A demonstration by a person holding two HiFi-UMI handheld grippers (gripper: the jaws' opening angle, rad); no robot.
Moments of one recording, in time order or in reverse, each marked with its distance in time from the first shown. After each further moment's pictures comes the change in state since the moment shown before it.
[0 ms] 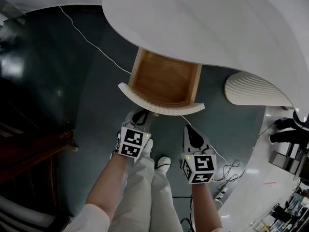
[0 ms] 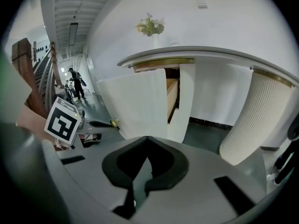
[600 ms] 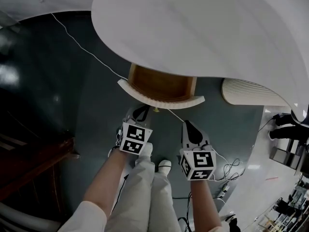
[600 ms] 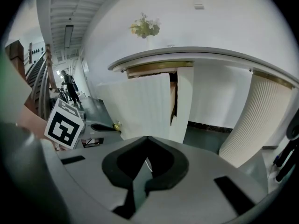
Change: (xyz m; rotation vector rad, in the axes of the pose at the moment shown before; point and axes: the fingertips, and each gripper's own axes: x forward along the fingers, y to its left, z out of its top) left arm 0.041 0.017 0.035 0.073 0.035 -0.021; right arm 0.029 -0.019 0.040 0.034 -0.032 -0.039
